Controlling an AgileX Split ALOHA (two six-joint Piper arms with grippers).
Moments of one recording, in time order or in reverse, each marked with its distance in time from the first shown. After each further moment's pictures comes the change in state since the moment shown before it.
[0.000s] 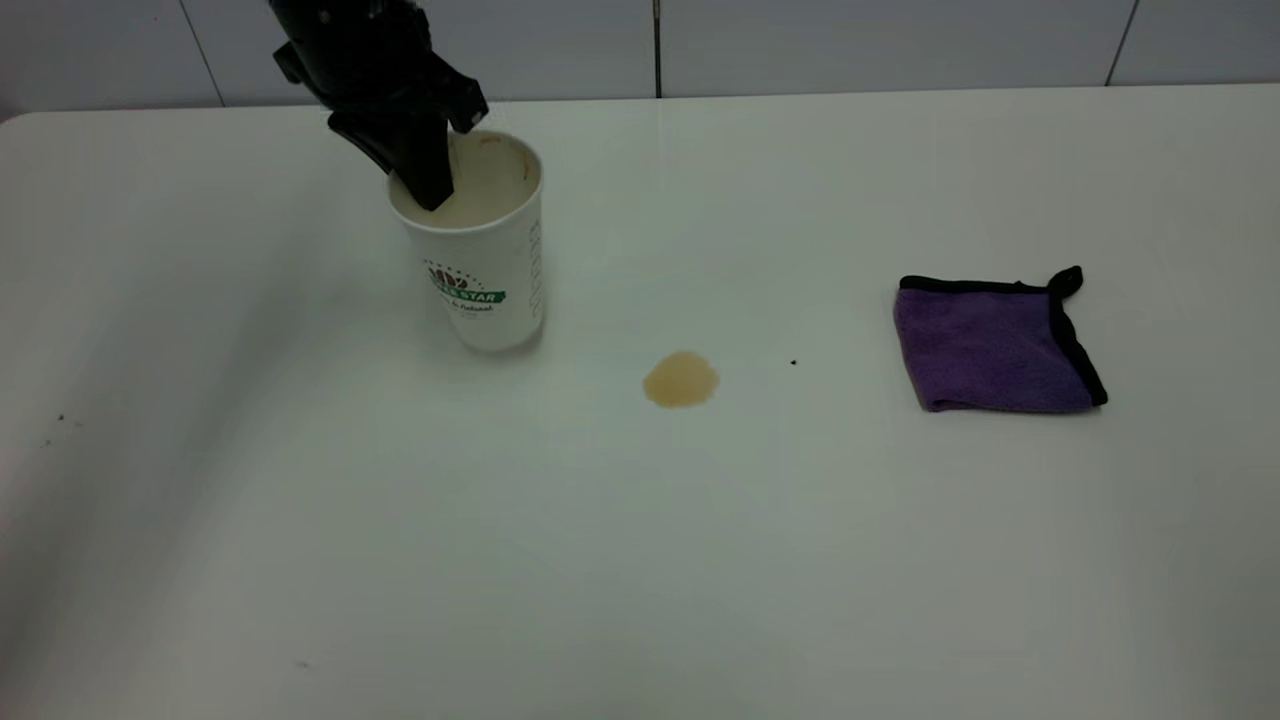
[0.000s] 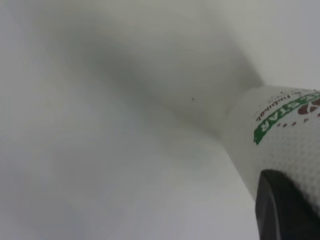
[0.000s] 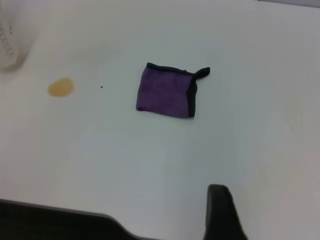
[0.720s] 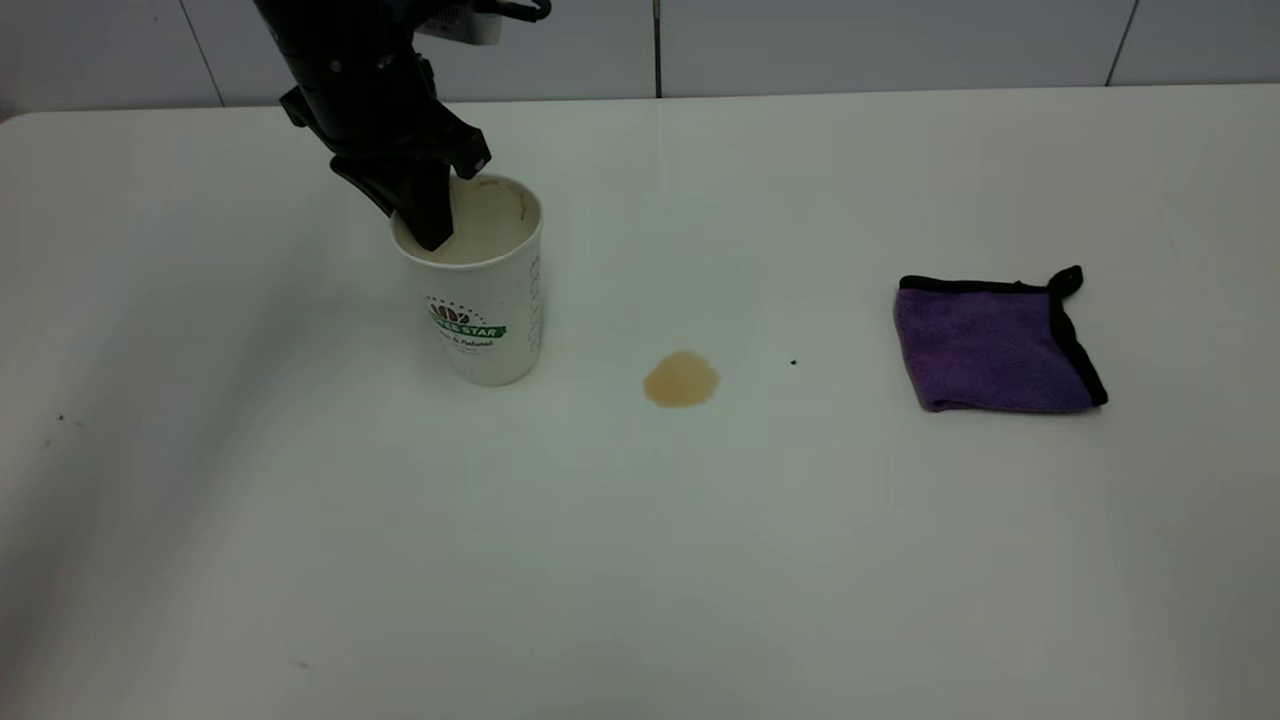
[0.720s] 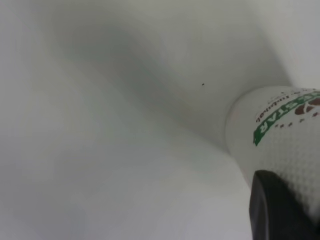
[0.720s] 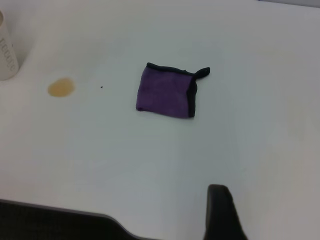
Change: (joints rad) left arm 0.000 0.043 0.000 0.013 -0.009 -0.015; right arm 0.000 0.000 0.000 0.000 0.000 0.000
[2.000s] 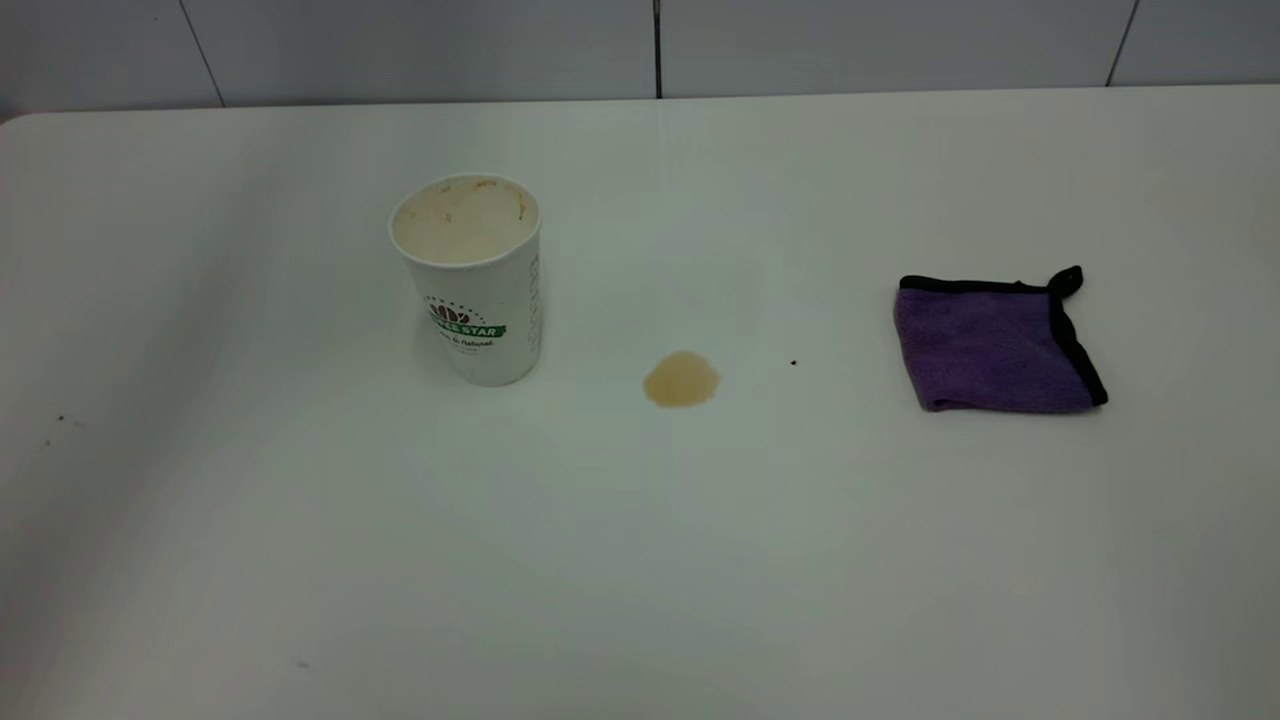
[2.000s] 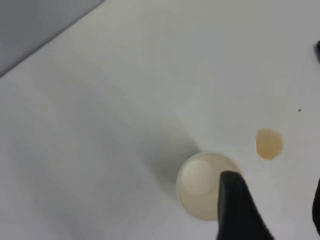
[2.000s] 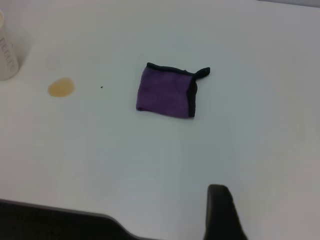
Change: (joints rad) left arm -0.070 -0.418 -0.395 0.030 0.415 -0.148; right arm 0.000 0.000 0.000 0.000 0.000 0.000
